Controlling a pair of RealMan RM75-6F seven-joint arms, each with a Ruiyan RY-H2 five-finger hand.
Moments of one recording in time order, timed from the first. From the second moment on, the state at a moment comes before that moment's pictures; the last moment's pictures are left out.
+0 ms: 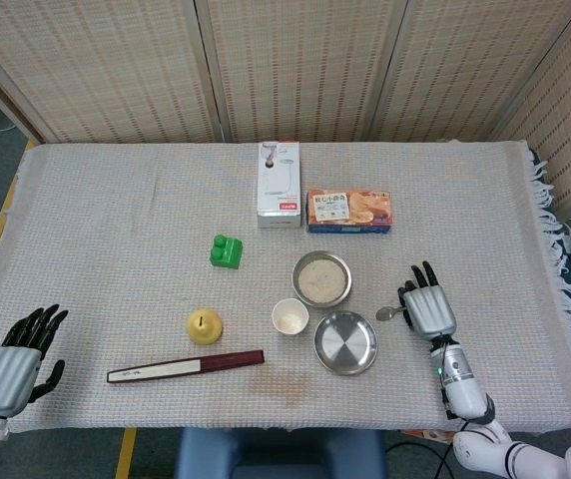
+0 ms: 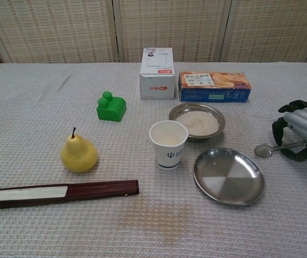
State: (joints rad) left arm -0.12 -1.18 0.03 -1.52 1.59 1.45 0.07; right arm 0.44 -1.71 0.10 -1.05 -1.33 1.12 -0.38
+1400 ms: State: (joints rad) left arm -0.11 -1.17 0.03 -1.53 1.60 1.46 0.06; right arm 0.52 -1.61 0.22 -1.22 -1.31 1.17 -0.57
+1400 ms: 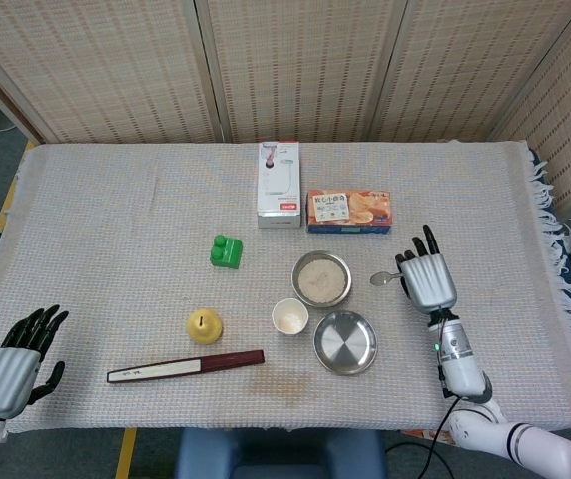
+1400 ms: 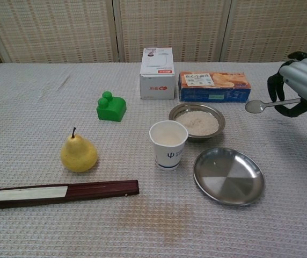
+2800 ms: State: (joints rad) left arm -0.11 -1.16 0.04 -1.52 1.62 1.48 0.04; right arm 0.85 -1.86 0.19 -1.06 -1.14 1.07 -1.26
